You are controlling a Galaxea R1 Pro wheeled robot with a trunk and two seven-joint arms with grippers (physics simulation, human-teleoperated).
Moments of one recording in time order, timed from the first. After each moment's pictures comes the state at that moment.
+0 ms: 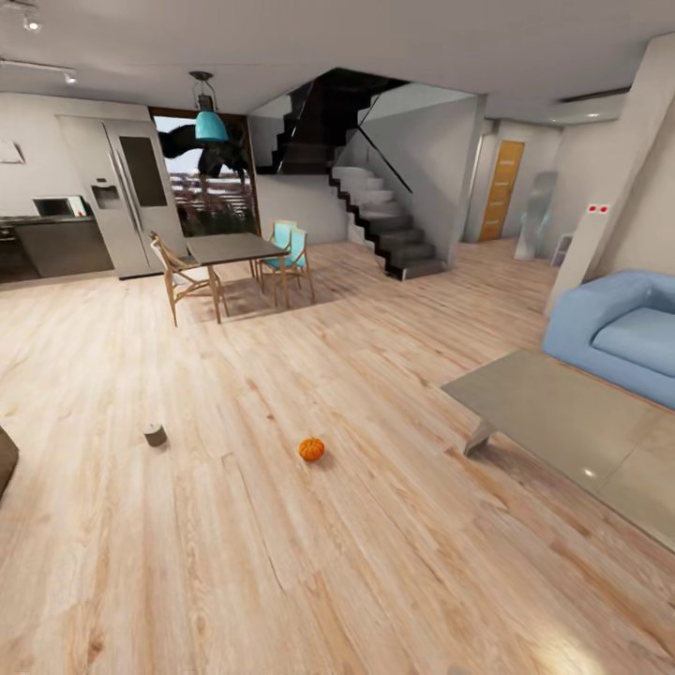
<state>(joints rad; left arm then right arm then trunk) -0.01 0.15 0.17 -0.73 0.08 0.09 0.00 -0.11 0.10 0.07 -0.71 -0.31 0.20 -0.21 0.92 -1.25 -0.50</state>
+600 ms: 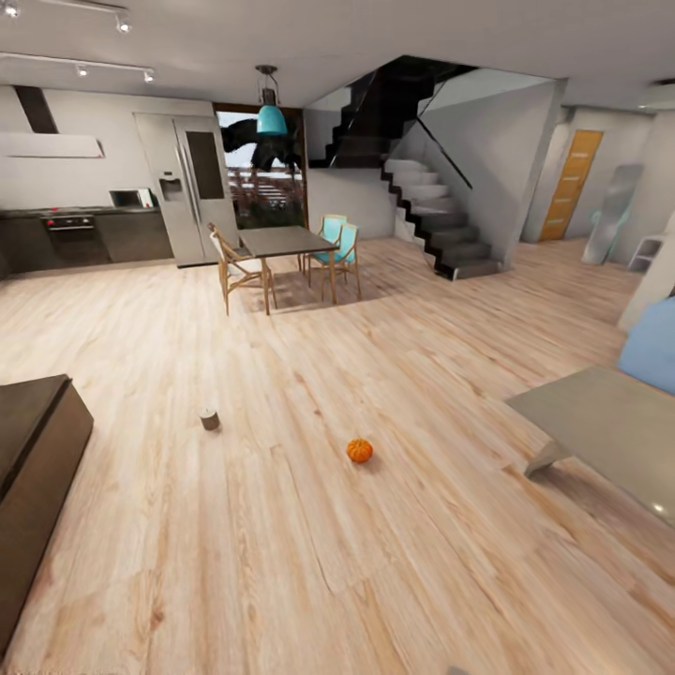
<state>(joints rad) -0.01 0.15 0.17 -0.73 0.08 0.09 0.00 -0.11 0.10 0.07 -0.71 -0.30 0.20 -0.21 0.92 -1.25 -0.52</state>
